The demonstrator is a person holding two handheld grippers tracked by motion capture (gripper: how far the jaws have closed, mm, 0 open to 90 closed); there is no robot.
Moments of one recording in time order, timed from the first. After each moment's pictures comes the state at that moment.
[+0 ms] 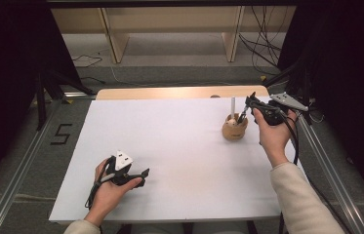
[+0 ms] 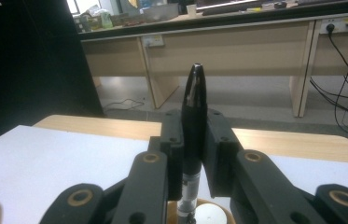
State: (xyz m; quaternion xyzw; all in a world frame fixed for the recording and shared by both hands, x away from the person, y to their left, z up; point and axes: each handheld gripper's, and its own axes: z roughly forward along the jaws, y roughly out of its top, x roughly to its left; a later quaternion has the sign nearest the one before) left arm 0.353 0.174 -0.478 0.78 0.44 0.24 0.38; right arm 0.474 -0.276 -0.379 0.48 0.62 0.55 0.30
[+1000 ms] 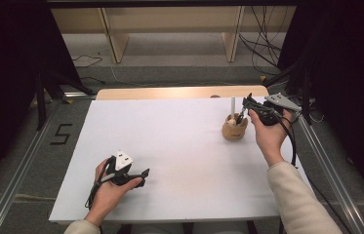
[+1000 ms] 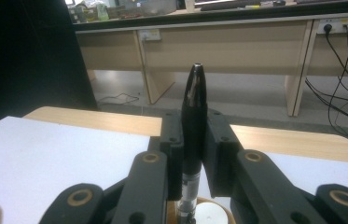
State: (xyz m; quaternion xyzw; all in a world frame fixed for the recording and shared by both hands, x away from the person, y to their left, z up) left arm 0.353 0.174 -0.478 0.78 0.44 0.24 0.38; right arm 0.481 -0.268 -0.388 0.47 0.63 0.53 0.31
